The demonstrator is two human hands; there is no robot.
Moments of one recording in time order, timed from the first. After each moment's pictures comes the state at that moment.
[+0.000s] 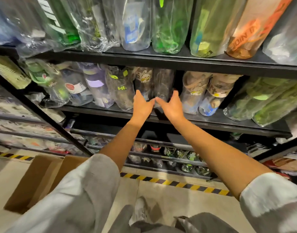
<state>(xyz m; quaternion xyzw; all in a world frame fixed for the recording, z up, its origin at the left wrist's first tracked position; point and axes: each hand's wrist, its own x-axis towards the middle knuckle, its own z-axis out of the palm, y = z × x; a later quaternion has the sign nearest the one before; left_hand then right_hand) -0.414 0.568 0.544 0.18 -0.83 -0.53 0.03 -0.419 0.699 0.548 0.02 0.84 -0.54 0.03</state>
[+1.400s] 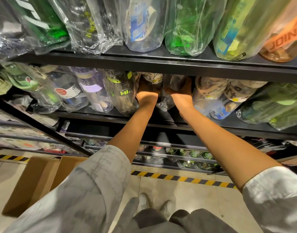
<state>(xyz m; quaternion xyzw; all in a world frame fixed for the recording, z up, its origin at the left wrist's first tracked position) -0.485 0.550 0.542 0.22 -0.87 -0.43 -0.01 -0.491 0.686 0.547 0.20 0.77 -0.60 0.11</state>
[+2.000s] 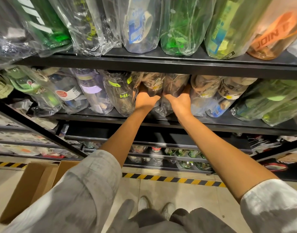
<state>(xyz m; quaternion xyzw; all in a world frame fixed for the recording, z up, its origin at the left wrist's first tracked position) -0.473 0.547 0.543 0.17 -0.84 -0.50 -0.05 -0.465 0.685 0.549 0.18 0.81 -0.56 0.01</state>
